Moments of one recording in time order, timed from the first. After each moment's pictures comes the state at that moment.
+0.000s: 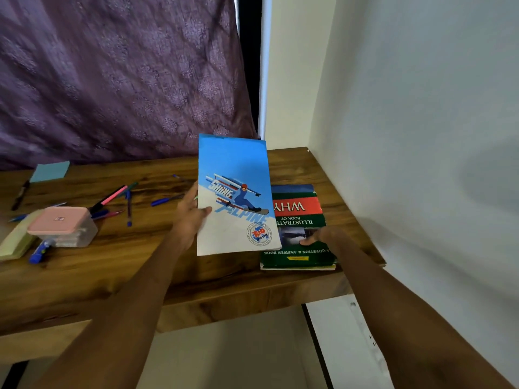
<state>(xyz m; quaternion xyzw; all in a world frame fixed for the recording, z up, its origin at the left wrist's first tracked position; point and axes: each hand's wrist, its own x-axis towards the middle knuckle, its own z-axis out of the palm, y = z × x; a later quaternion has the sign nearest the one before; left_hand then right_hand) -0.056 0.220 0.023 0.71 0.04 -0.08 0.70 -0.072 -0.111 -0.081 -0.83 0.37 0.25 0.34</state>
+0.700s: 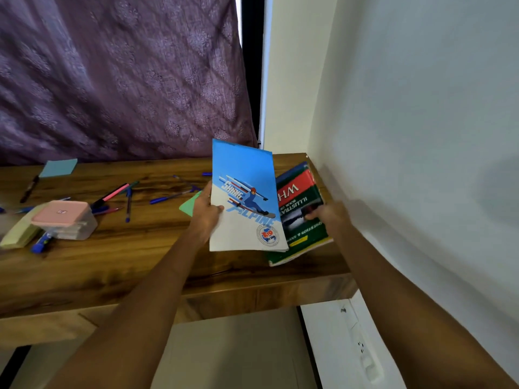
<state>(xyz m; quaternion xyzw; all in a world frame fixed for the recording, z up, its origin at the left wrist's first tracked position) -0.073 0.167 0.034 0.74 0.03 -0.04 0.67 -0.118 -0.087 0.043 -0.78 0.37 0.02 0.50</state>
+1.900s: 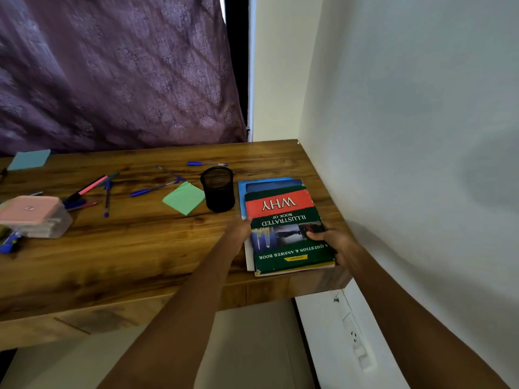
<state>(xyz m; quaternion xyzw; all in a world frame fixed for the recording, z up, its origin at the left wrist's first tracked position) -0.070 0.074 -0.047 0.79 0.12 -0.23 0.55 -0.160 -0.123 -0.019 -0.64 0.35 0.10 0.67</state>
